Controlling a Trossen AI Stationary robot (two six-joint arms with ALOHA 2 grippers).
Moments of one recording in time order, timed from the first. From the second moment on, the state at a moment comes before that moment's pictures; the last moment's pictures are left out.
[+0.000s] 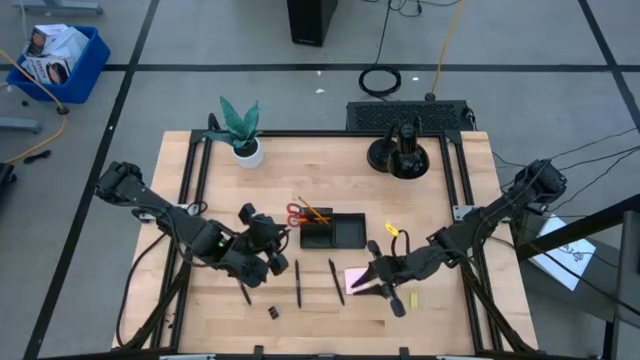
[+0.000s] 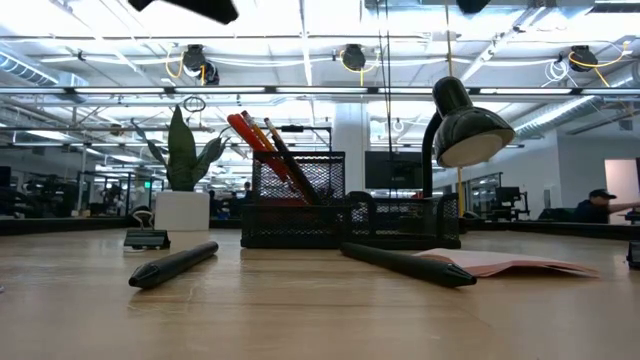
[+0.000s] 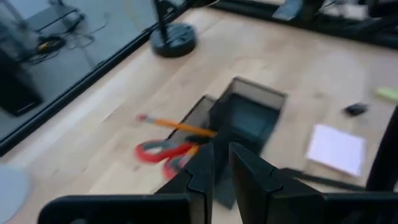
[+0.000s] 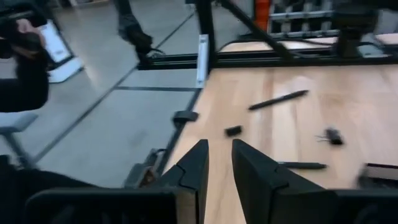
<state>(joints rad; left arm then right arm) -0.53 1.46 1.24 -0.79 -0.86 -0.84 0.56 1.37 0.82 0.25 0.19 0.28</state>
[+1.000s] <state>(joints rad) -0.80 1.30 1.24 -1.43 -1.05 -1.40 0.50 1.68 1.34 -0.53 0.26 0.57</state>
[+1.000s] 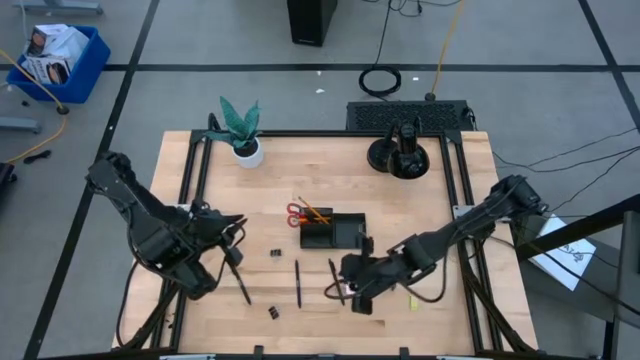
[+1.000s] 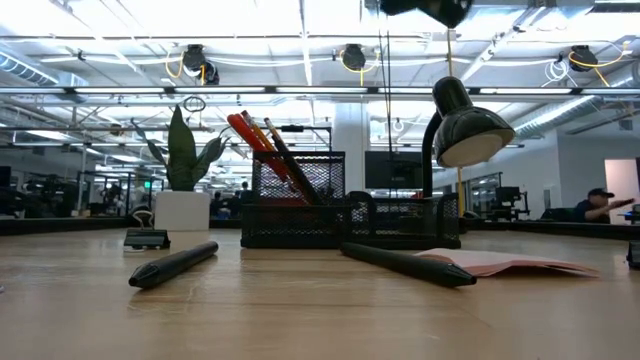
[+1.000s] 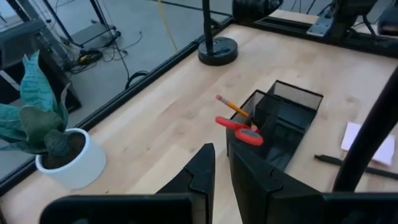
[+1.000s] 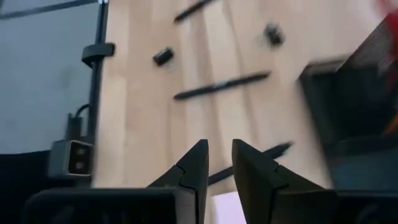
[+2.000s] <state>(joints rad) -0.82 1.30 1.24 -1.45 -1.02 -1.40 0.45 1.78 1.34 -0.47 0.13 0.66</state>
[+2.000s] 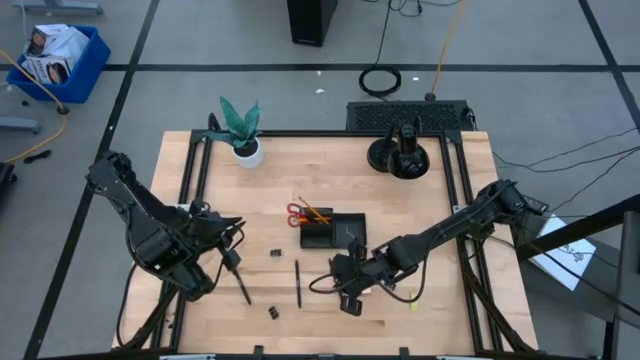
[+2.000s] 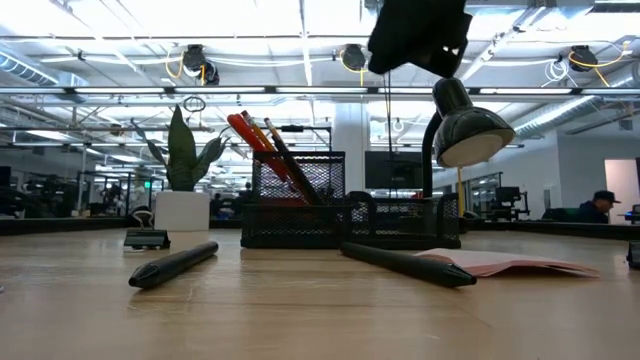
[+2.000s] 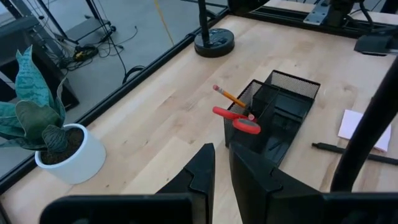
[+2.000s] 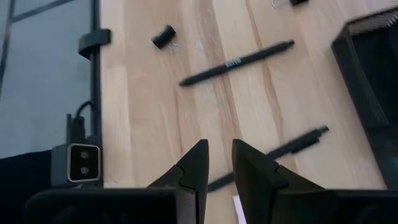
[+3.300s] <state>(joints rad) -0.82 1.30 1.24 -1.44 -0.99 -1.40 0.37 1.91 1.34 -0.53 0.03 0.94</state>
